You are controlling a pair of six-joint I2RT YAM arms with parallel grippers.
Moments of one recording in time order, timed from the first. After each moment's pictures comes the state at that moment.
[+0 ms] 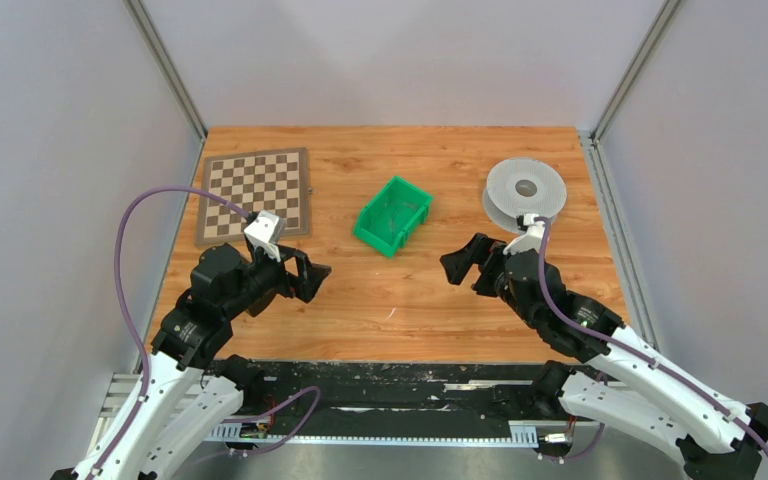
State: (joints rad) left arm -0.46 0.54 0.73 -0.48 0.17 -0.18; right arm 0.87 0.71 0.75 -0.47 0.41 0.82
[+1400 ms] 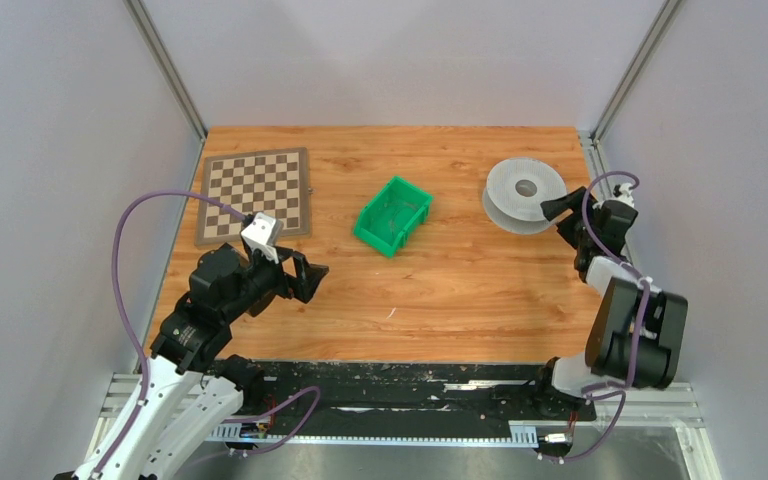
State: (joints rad) left arm -0.46 0.52 0.71 -0.48 0.14 -0.18; right arm -0.37 1.52 0.65 0.43 -0.38 0.68
